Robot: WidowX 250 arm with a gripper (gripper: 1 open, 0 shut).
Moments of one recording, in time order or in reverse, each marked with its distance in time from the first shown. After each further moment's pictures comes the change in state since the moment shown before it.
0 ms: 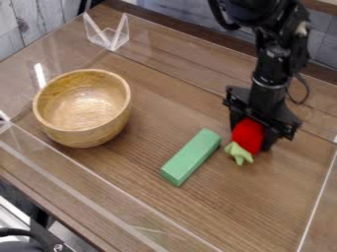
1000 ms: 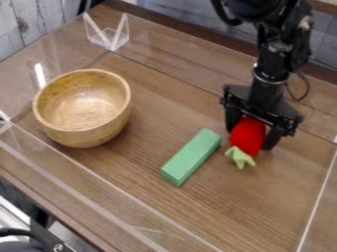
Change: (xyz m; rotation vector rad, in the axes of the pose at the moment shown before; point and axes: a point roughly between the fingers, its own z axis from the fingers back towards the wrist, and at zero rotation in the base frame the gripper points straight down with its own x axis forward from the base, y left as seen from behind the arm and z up) arm -0.003 -0.010 0.005 0.009 0.038 0.134
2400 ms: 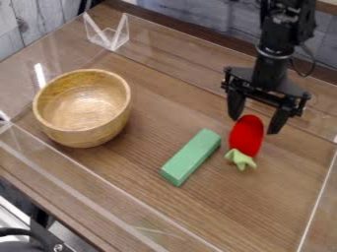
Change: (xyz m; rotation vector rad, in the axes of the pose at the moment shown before) arm 0.001 -0.003 0.032 -0.033 0.011 0.055
